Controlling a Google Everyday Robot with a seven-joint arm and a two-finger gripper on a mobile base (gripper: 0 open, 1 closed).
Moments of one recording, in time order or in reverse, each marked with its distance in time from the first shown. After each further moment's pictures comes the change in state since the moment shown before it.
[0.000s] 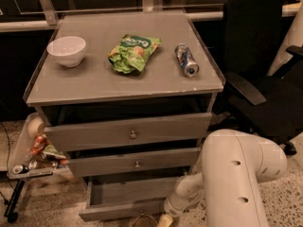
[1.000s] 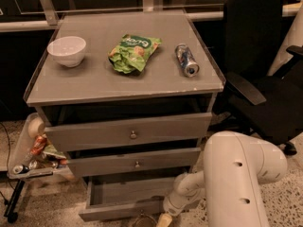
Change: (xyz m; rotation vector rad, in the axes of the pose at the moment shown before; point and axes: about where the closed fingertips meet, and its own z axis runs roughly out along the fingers) arm -0.001 0.003 0.004 -0.042 -0.001 -0.029
